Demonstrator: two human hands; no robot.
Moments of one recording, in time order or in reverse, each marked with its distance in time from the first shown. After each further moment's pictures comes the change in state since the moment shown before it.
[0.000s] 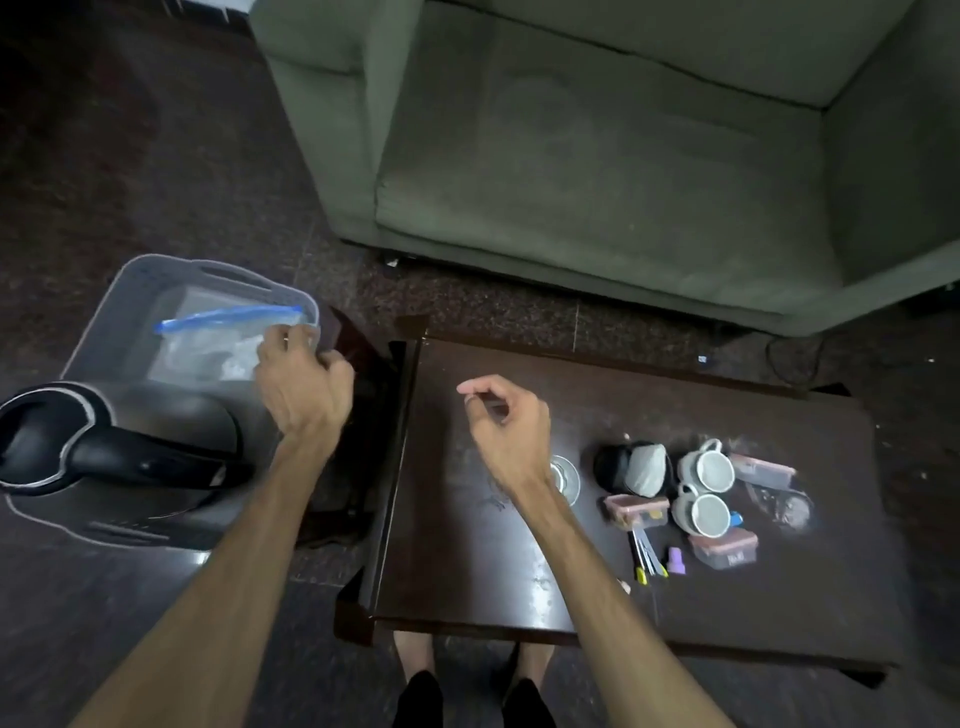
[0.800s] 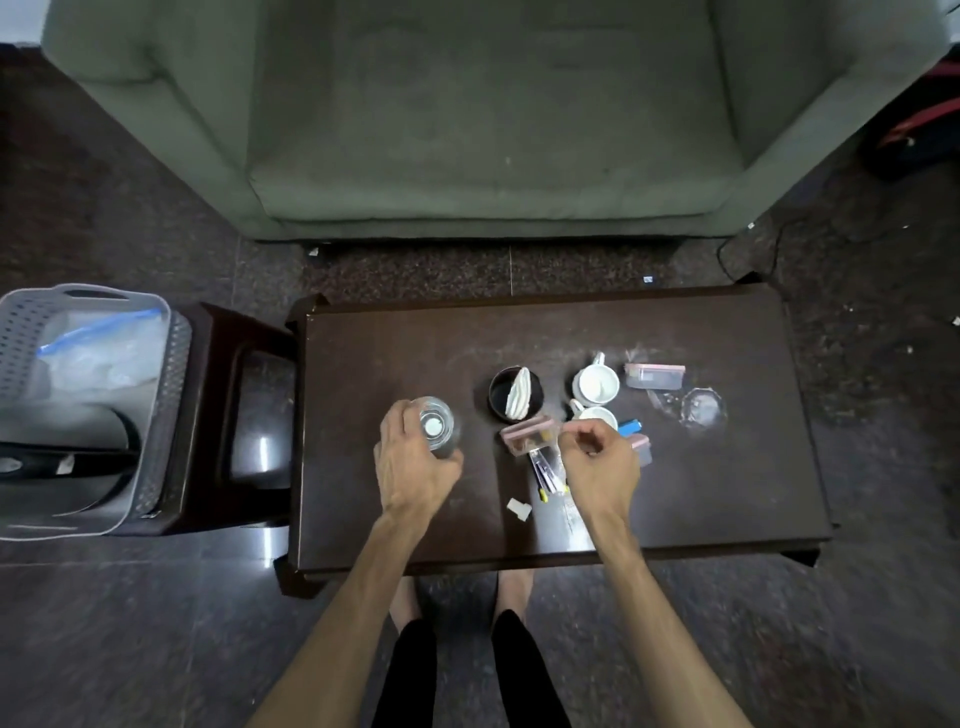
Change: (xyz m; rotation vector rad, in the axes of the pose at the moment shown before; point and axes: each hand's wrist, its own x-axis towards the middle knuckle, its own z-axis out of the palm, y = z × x) left_hand -0.278 0.145 0.091 0.154 -0.516 0.168; right_hand -0.087 0.186 -0.238 0.043 0.322 0.449
